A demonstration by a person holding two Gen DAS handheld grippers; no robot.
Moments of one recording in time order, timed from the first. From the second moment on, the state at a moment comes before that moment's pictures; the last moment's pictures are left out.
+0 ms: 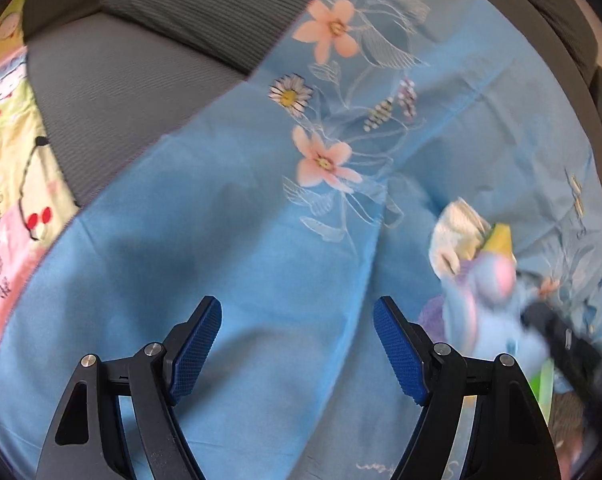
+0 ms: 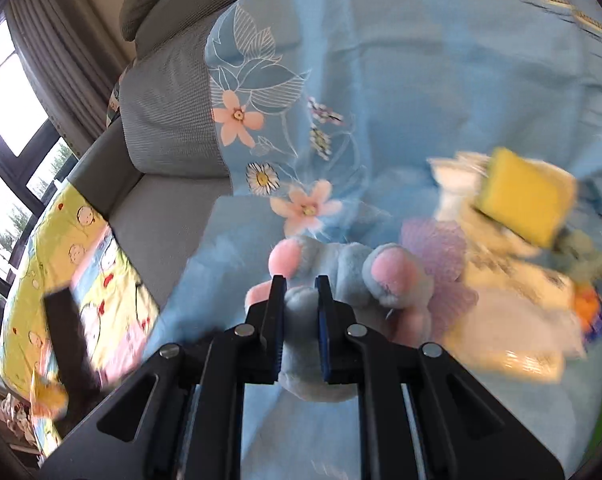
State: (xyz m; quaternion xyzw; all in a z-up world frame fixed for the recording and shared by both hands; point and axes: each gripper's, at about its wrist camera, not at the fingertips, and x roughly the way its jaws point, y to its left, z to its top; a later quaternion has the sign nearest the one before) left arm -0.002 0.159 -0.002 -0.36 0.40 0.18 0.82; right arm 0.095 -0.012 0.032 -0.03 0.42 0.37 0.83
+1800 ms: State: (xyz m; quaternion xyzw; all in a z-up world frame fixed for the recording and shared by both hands) left arm -0.023 -0.078 0.006 -0.18 0.50 -0.11 0.84; right arm 0.028 -0.228 -0.090 0.26 0.57 0.32 0.71
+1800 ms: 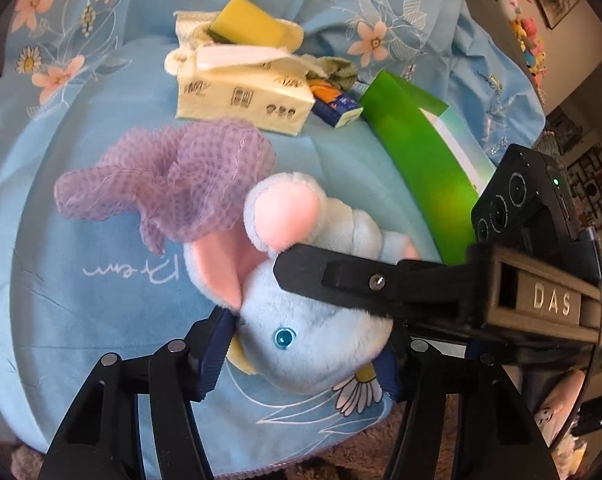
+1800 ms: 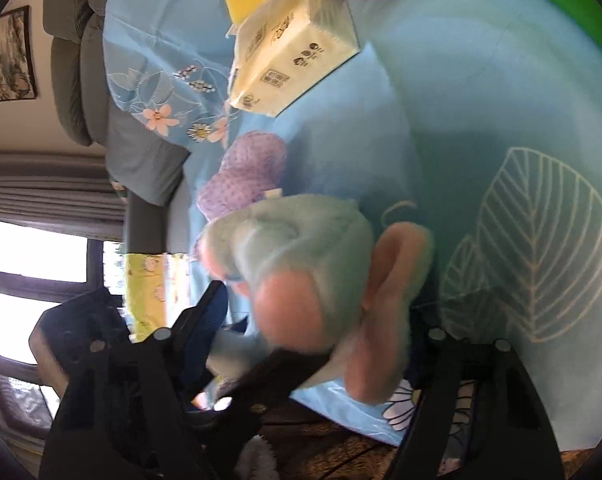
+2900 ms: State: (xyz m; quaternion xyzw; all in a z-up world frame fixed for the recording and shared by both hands) left arm 0.111 -0.244 0.125 -0.03 0.35 -0.28 0.90; right arm 0.074 -0.385 0.058 0.35 0.32 0.23 0.85
